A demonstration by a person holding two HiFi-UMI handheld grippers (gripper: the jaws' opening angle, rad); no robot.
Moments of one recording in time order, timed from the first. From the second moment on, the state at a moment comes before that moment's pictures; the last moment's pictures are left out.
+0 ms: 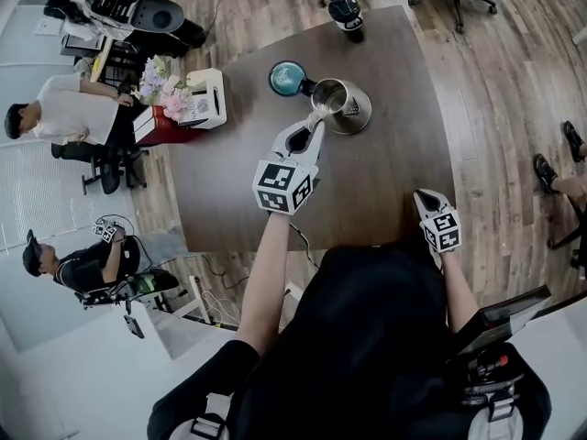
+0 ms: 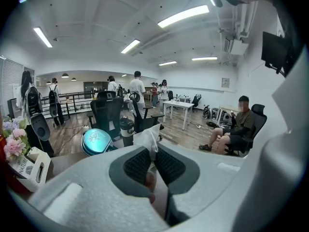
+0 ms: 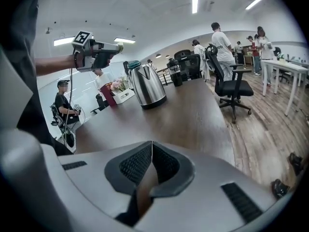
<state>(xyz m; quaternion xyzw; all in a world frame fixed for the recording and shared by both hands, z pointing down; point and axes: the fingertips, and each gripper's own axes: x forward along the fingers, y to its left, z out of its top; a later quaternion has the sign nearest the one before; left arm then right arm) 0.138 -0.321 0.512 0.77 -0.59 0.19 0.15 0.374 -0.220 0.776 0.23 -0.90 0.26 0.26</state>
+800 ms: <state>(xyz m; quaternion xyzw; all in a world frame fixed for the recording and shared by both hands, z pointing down) 0.093 -0.378 0.589 0.72 -0.61 0.24 0.24 0.348 -0.239 0.804 0.22 -0.90 0.26 0.26</state>
